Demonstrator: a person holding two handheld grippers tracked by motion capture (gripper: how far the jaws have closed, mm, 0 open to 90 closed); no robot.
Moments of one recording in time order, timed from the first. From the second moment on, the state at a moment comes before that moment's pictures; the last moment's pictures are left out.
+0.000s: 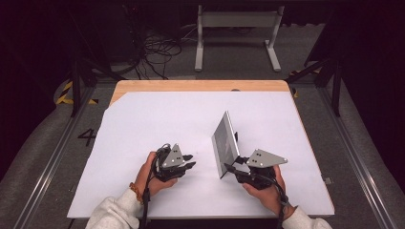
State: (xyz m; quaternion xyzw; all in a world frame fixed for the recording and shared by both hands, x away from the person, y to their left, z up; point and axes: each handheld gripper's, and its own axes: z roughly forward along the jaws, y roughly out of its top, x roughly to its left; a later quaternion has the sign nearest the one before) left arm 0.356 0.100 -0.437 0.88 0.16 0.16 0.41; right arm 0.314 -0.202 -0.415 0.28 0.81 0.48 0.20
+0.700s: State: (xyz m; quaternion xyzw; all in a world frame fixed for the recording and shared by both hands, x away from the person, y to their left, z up) left arm 0.343 0.126 -0.436 0.88 0.18 0.15 0.41; right arm 0.320 -0.204 -0.428 0.31 0.80 0.47 0.20
